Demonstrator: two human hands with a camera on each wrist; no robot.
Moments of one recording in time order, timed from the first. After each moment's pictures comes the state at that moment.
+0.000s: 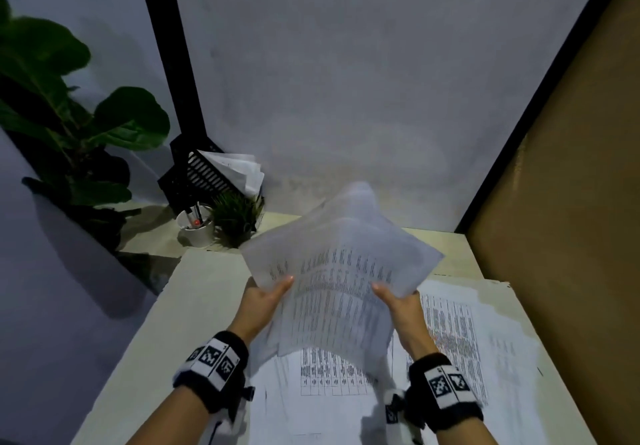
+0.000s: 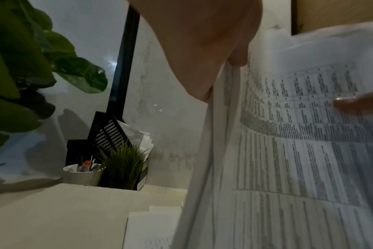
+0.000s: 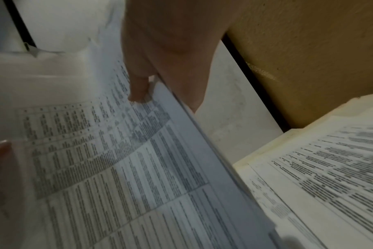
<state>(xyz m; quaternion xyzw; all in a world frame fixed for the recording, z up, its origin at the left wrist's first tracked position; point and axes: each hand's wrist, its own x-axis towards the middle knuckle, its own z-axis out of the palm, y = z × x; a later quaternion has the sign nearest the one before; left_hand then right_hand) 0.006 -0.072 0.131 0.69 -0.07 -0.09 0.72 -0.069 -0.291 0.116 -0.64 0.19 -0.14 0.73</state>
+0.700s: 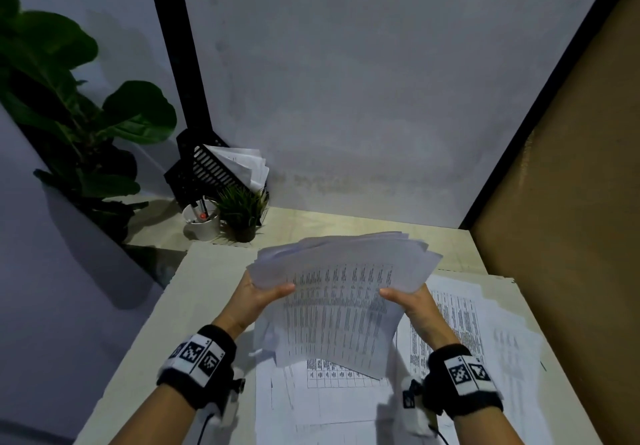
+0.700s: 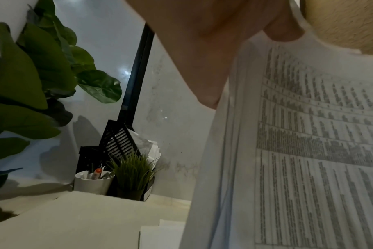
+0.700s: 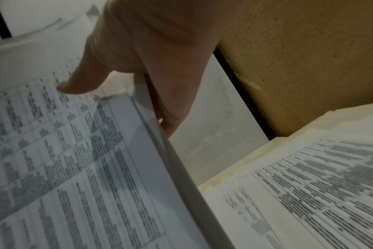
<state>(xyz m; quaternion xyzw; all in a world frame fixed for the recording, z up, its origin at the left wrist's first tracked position) 0.009 -0.044 0.139 0.65 -0.19 -0.14 0.72 -0.071 -0.315 0.112 -0.66 0.11 -0.08 0.73</state>
